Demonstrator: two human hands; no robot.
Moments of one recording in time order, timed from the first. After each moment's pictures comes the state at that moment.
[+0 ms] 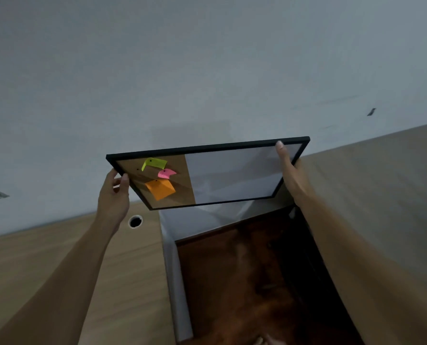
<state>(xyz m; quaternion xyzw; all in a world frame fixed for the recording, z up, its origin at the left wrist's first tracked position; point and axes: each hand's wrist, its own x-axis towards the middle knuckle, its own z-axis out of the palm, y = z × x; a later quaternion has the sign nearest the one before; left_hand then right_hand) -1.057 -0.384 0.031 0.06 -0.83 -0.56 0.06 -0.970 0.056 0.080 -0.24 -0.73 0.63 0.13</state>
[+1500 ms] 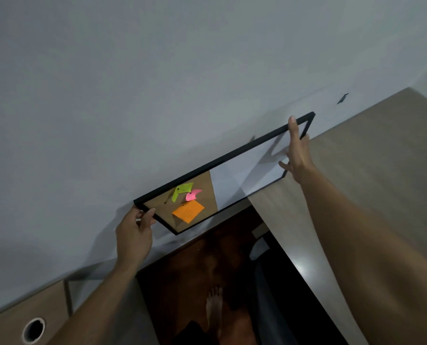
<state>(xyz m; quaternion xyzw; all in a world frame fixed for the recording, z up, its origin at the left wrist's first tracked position) -1.256 0.002 -0.065 0.00 -0.89 -0.45 -0.08 -1.236 0.440 -0.009 -0.44 -0.59 0.67 0.11</state>
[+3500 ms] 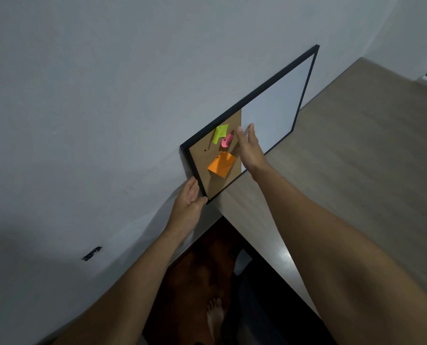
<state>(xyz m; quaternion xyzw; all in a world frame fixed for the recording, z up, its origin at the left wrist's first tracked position) -1.296 0.265 -0.075 -0.10 -0.75 -0.54 -0.37 -1.277 0.501 -0.073 -0.38 -0.67 0.63 0.10</state>
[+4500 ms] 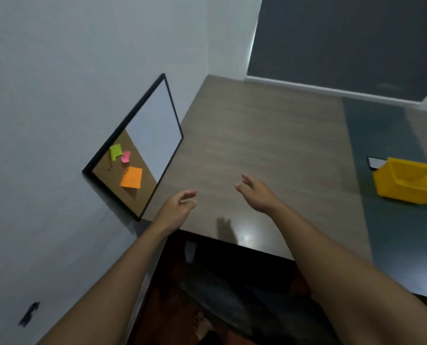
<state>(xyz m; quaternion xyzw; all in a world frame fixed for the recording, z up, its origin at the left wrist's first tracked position) -1.168 0.300 -0.027 -0.44 -0.70 -0.32 -0.46 -0.916 0.436 -0.039 -0.56 -0.68 0.47 0.12</state>
